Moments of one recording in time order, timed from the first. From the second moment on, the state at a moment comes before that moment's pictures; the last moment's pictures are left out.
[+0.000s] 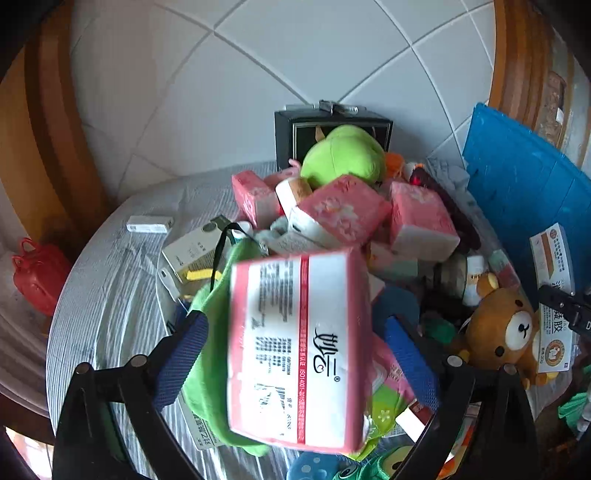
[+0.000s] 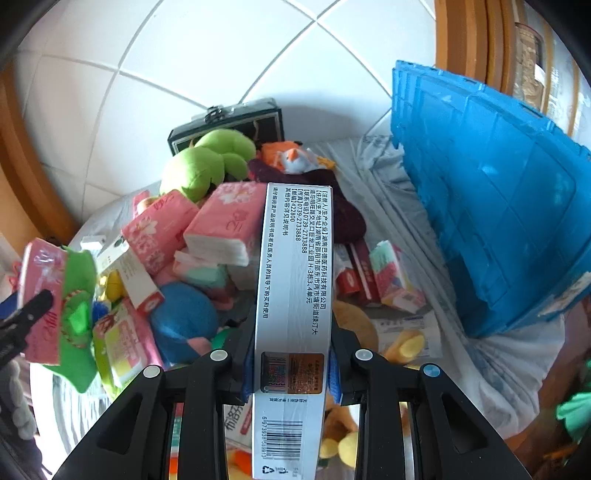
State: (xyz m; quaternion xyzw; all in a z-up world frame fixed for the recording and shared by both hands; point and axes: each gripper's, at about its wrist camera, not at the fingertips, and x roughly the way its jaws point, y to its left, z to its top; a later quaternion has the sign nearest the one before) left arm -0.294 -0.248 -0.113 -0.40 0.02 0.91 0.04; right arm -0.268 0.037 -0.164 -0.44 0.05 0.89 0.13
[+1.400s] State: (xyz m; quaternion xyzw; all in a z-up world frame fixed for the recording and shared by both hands) left arm -0.284 -0.286 -0.157 -0.47 0.01 0.88 0.01; right arm -0.252 0.045 -0.192 -0.47 0.05 0.87 0.13
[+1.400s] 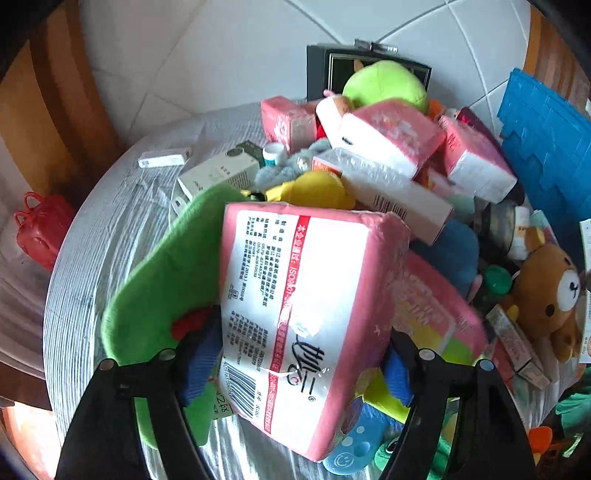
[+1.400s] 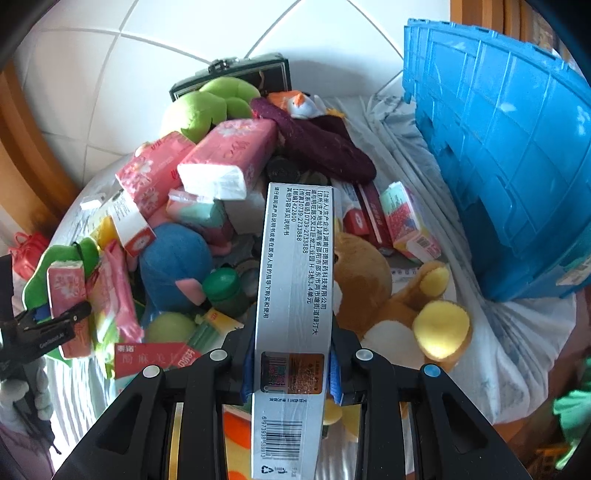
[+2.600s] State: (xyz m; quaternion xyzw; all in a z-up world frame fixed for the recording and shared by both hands) left arm -0.328 0.226 0.107 -0.28 0.04 0.94 0.20; right arm -0.260 0.364 0.105 -0.33 -0.09 0.92 0.18
